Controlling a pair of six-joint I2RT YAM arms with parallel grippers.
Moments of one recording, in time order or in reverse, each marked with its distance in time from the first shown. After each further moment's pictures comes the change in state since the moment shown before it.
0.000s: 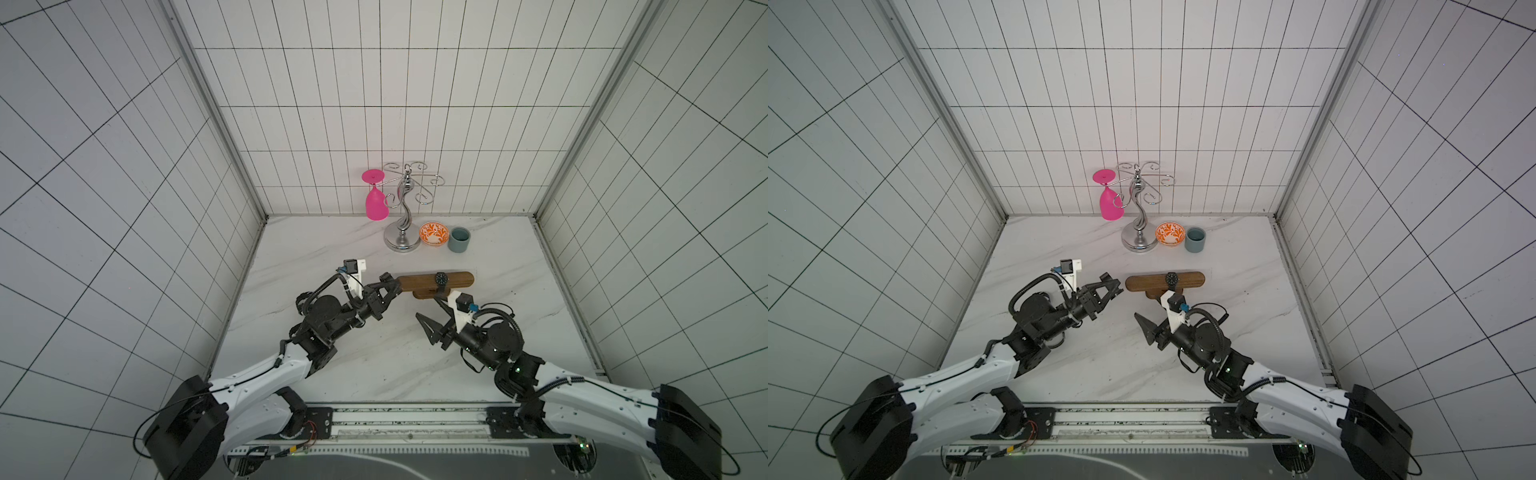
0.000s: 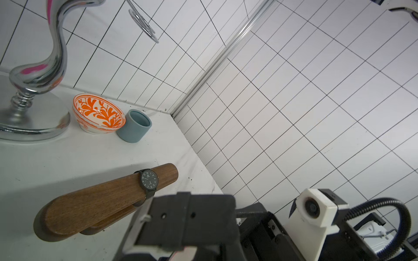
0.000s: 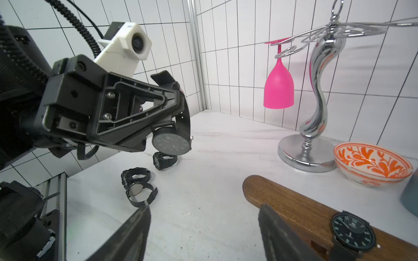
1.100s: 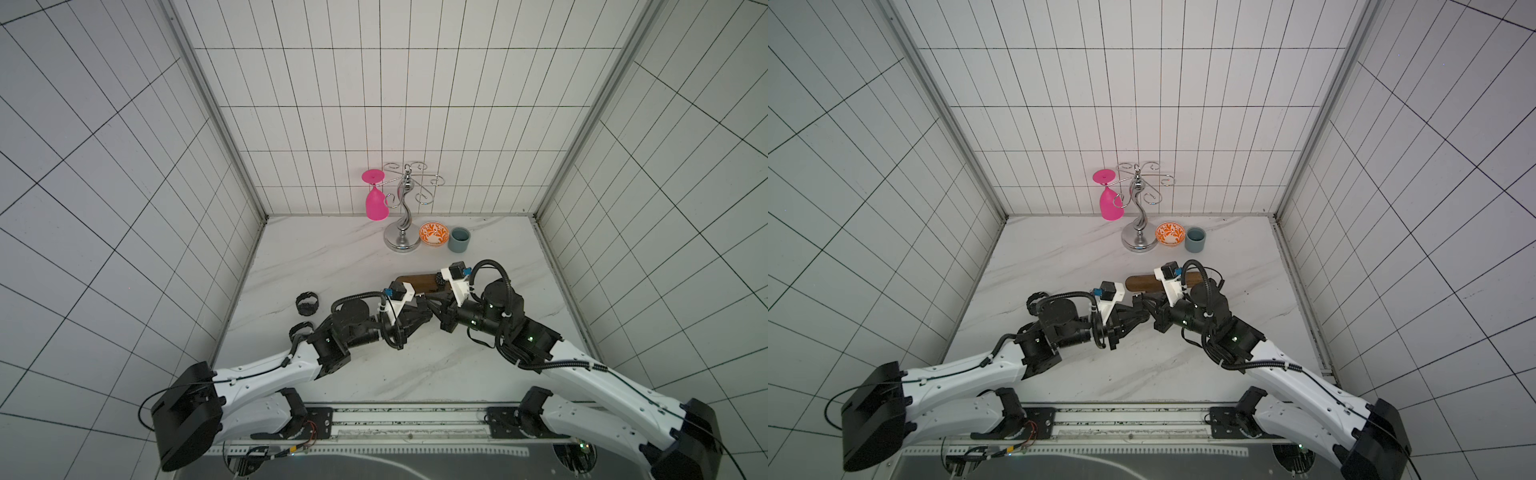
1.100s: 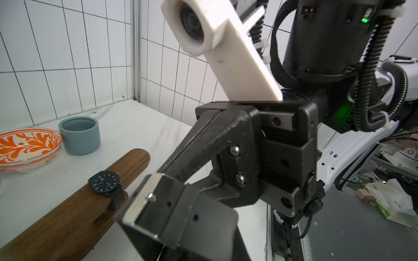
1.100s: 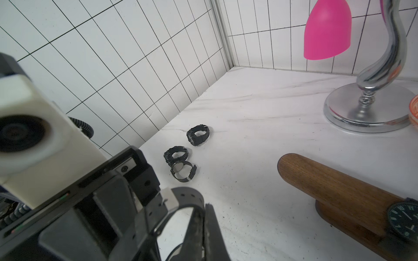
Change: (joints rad) left arm -0.225 0.052 0.124 -0.247 0.115 0.588; right arm -0.200 -0.015 0.409 -0.693 -0.407 0.248
